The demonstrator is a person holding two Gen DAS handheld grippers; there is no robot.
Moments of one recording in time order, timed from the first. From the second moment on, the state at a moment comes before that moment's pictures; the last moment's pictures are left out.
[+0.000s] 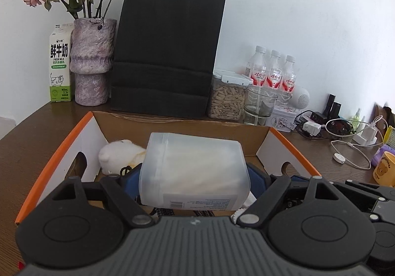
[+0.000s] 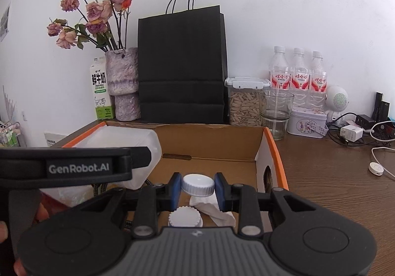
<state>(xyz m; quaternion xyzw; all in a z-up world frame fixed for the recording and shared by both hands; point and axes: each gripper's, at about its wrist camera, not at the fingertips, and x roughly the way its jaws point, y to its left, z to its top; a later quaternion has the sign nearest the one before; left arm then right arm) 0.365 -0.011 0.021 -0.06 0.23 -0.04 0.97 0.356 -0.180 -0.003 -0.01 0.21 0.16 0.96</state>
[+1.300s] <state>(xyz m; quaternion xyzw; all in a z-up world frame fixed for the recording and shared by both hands) 0.317 -0.009 0.029 -0.06 0.16 0.00 0.99 0.325 -0.181 0.006 -0.02 0.18 0.14 0.97</state>
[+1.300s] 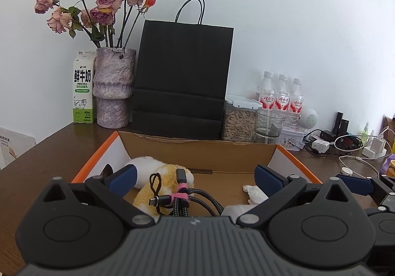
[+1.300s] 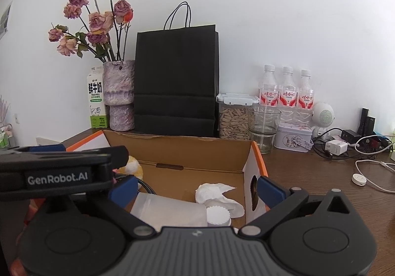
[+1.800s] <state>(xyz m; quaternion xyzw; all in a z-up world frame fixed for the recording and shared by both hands) 0.242 0.021 0.047 -0.05 0.15 0.01 0.99 0.250 -0.193 0.019 -0.01 0.17 0.15 0.97</state>
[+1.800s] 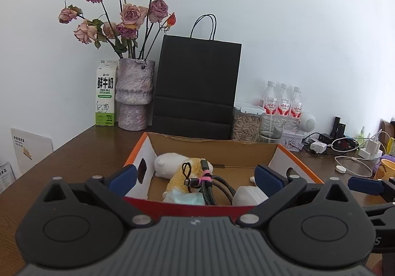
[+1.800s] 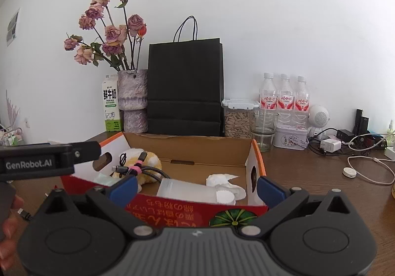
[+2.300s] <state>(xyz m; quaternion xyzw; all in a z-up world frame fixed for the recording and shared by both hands) 0.167 0.068 0.034 -0.06 0.18 0.05 0.98 0.158 -0.212 -0.008 -0.03 0.21 0.15 0.97</state>
